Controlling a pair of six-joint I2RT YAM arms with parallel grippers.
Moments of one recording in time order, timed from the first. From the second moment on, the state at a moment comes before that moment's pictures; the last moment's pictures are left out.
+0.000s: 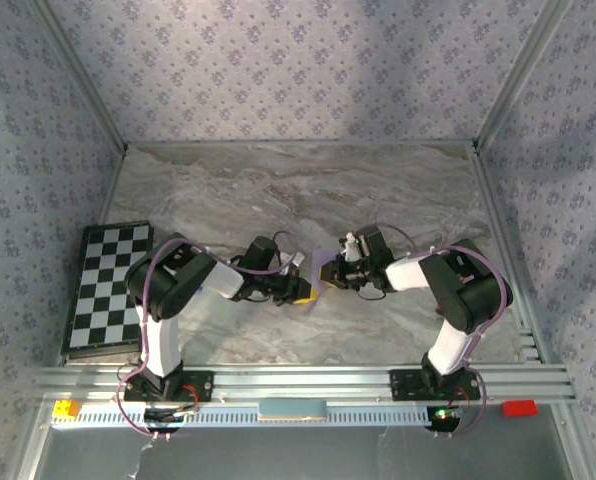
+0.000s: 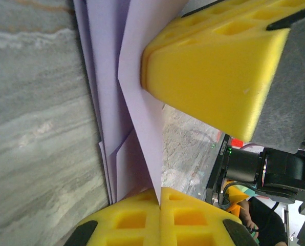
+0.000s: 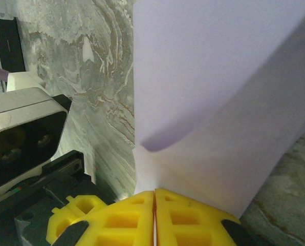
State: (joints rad) left arm -0.70 1.92 0.68 0.47 0.86 -0.93; right arm 0.47 1.73 0.61 0.28 -0.65 0.78
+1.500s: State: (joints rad) left arm -0.71 1.84 0.75 0.15 0.82 -0.79; right arm 0.47 1.73 0.63 0.24 -0.65 0.78
